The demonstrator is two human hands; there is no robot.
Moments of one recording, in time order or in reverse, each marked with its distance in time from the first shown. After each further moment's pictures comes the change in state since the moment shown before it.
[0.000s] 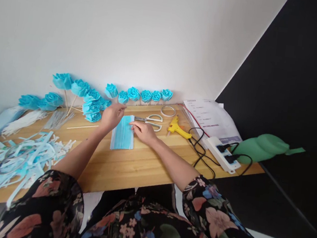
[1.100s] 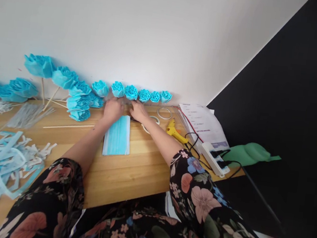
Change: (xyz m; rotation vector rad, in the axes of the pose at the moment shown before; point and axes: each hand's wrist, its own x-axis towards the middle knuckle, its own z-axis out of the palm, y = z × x) left_hand 0.038 -0.018 0.045 0.403 -0.152 -0.103; right_hand 0.113 0.034 -0.006 -0.614 -0.163 0.219
